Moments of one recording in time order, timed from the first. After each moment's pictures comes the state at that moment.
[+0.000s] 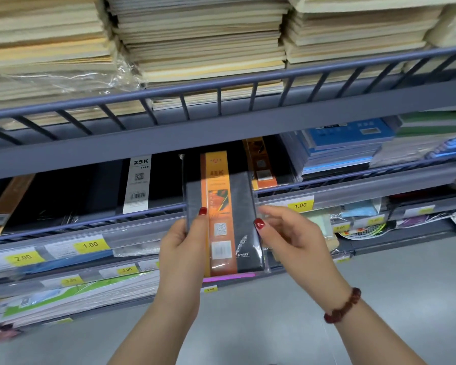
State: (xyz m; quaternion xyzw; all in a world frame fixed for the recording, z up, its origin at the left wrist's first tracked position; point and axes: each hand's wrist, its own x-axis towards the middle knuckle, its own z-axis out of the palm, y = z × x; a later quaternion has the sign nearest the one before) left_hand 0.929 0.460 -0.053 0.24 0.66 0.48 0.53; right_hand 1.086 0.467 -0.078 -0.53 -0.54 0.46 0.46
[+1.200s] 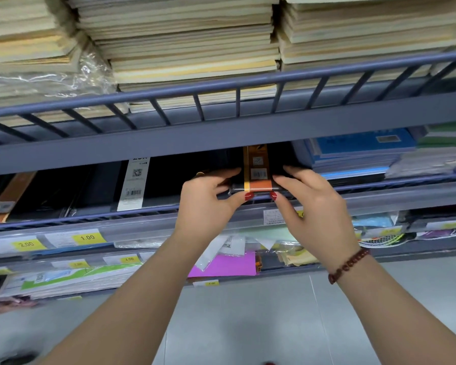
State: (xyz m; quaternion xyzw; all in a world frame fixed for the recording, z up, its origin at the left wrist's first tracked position) left_hand 0.952 0.538 -0.058 0.56 0.66 0.38 0.34; right_hand 1.129 0.536 -0.081 -0.56 -0.77 0.08 0.31
